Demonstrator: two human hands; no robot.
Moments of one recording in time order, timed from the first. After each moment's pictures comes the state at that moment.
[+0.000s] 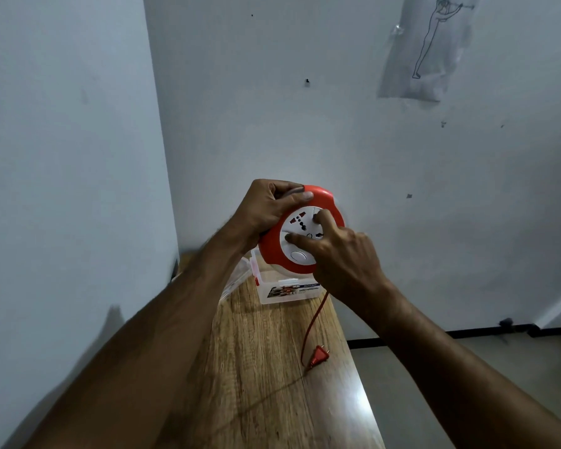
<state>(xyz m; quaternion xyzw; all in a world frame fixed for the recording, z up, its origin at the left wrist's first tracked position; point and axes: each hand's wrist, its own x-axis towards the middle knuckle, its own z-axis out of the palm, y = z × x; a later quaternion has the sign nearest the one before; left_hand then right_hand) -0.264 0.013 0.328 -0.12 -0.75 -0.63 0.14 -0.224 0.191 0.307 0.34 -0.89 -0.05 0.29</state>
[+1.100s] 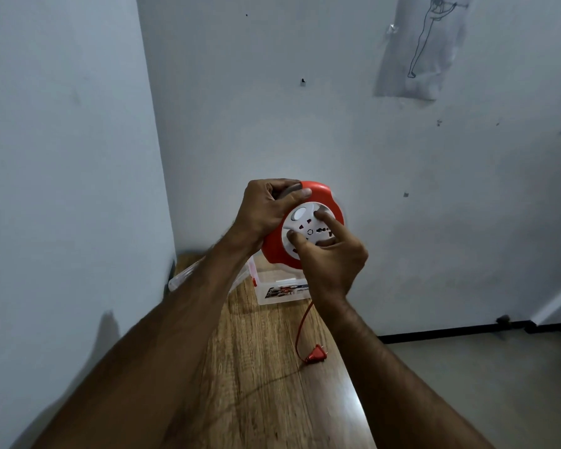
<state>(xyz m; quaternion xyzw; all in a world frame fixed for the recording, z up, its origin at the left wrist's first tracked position) -0.267 0.025 0.324 -0.09 -0.76 -0.60 0.22 -0.222 0.149 0.279 0.04 -0.76 0.53 0.38</state>
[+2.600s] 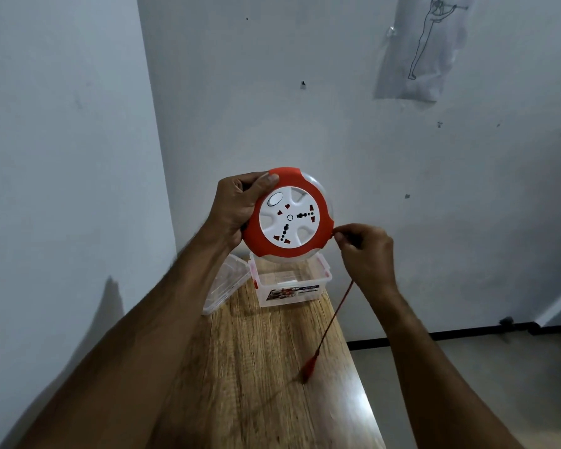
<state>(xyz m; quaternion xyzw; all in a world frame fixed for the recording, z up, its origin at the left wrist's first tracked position) -0.257 -0.009 0.332 -0.04 -0.67 -0.72 0.19 -0.251 0.217 0.285 0.11 -0.86 0.43 0.26</state>
